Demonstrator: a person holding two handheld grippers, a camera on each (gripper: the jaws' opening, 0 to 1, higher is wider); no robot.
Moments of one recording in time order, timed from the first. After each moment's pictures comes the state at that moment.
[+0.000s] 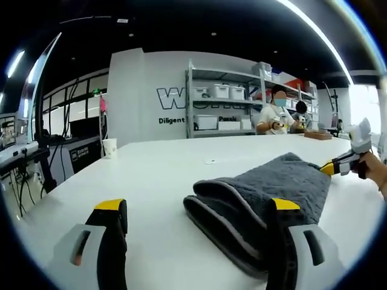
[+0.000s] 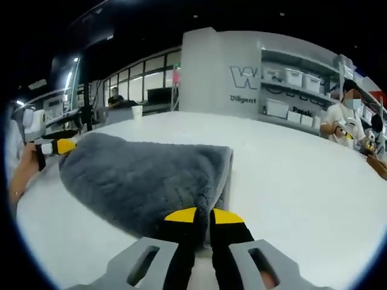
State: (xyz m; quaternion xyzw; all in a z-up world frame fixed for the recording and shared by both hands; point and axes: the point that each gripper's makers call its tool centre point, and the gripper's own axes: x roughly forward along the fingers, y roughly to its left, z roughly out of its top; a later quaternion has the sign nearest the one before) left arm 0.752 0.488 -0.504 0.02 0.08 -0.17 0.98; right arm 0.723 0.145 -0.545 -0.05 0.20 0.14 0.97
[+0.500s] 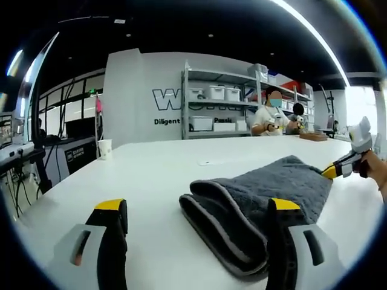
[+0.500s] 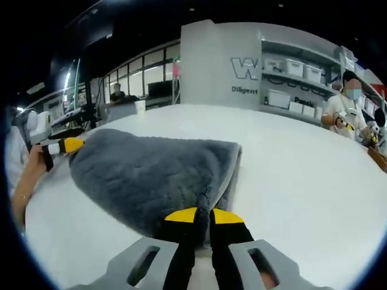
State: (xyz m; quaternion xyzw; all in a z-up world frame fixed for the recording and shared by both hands) left arm 0.753 0.479 -0.503 0.02 0.08 -0.19 0.98; right arm 0.702 0.151 -0.547 -0.05 0.24 0.15 0.96
